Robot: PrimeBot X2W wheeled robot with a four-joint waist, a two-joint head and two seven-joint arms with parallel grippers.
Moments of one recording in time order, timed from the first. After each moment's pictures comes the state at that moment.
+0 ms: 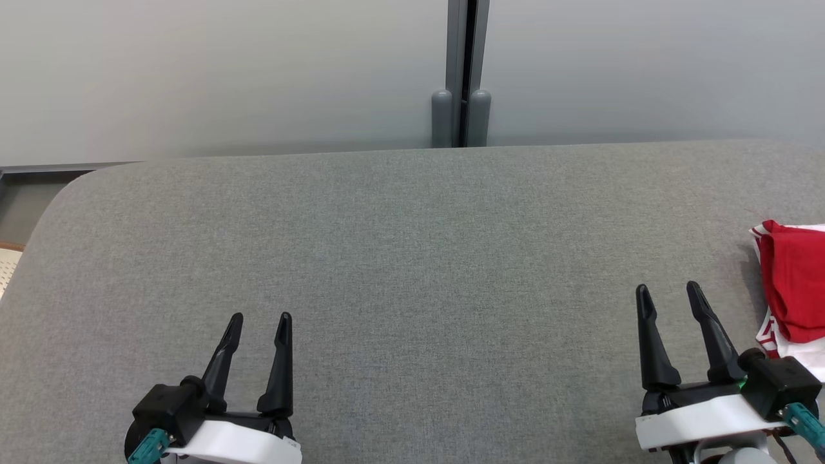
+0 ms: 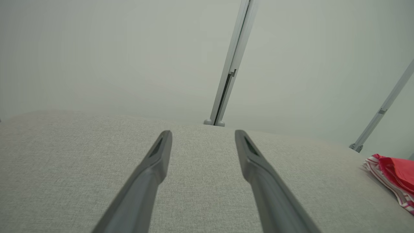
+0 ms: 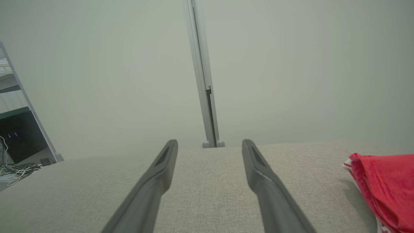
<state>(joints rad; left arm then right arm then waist) 0.00 0.05 -0.15 0.18 -0.36 -0.06 -0.26 -0.05 -0.09 0.09 0.18 0.25 0.13 -0.26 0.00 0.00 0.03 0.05</state>
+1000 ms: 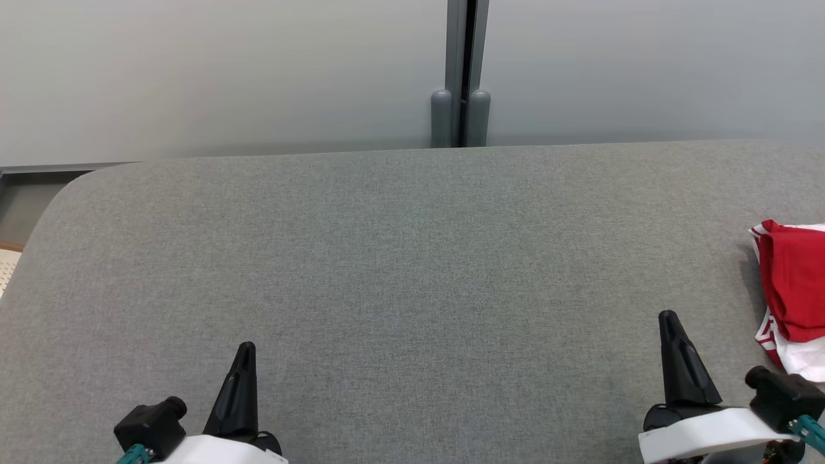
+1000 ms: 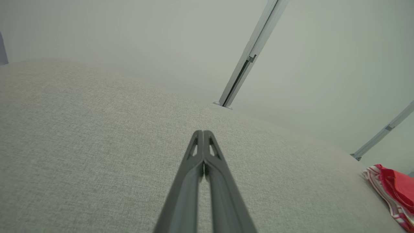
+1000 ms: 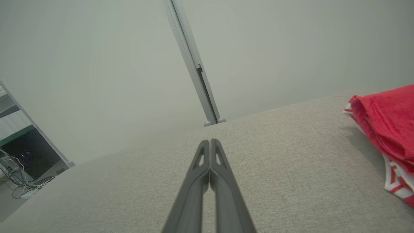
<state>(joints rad) 0.04 0.05 -0.12 0.22 -0.50 -0.06 -0.23 -0.02 -0.09 0.11 0.23 0.42 0.13 -0.23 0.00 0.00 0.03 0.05</state>
